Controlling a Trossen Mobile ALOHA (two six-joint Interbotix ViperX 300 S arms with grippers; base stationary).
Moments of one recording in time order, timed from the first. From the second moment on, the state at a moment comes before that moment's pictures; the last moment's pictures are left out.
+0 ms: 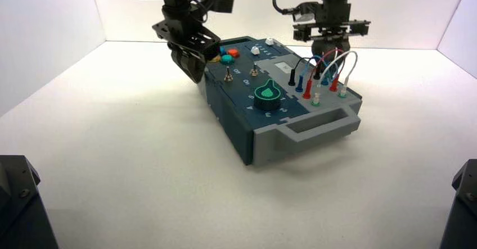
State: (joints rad) left arm -0.53 0.27 0.55 0.00 0.55 0.24; right arm 0.31 0.38 0.31 0.00 1.09 -0.04
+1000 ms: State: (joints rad) left arm -0.57 -0.13 0.57 0.00 0.81 0.18; right arm 0.52 0.04 0.42 0.08 1.16 -0.01
